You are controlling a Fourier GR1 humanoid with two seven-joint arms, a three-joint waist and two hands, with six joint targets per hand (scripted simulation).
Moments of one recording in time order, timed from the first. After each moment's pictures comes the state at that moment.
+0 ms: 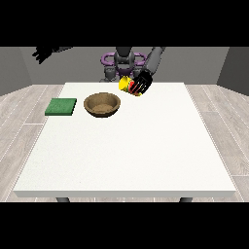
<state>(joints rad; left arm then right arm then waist) -0.66 0.08 -0.21 -0.61 -0.64 0.62 -0.15 -0.17 -0.37 -0.39 -1.35 -0.40 0.32 0.06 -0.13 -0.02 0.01</state>
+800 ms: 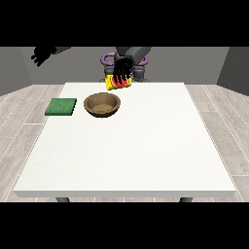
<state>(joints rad) -0.98 0.00 -0.55 -0.45 -1.15 0.44 0.47 -0.21 -0.39 -0.40 -1.17 -0.39 0.38 0.00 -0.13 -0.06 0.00</state>
